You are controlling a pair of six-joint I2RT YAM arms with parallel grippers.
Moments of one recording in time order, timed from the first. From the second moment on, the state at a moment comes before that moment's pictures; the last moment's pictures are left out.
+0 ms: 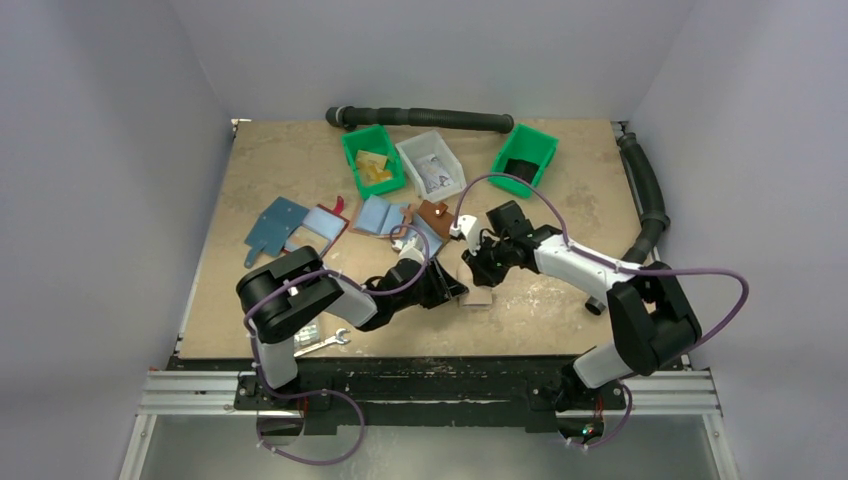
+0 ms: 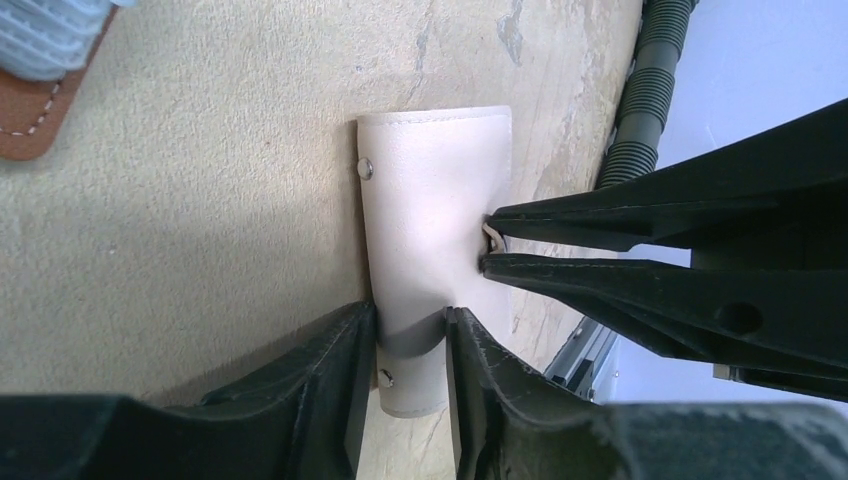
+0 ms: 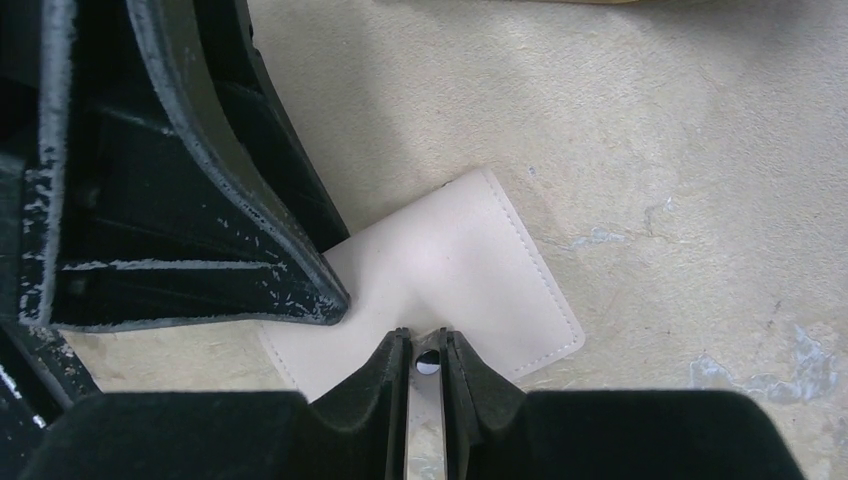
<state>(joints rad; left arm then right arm) -0.94 1.84 0.59 0.78 -0.01 -1.20 0.53 1.50 0.86 -0.43 -0.34 -0.40</state>
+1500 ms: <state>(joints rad) -0.94 1.68 0.51 0.62 -0.09 -1.11 0.41 1.57 0.87 -0.49 -0.23 -0.40</state>
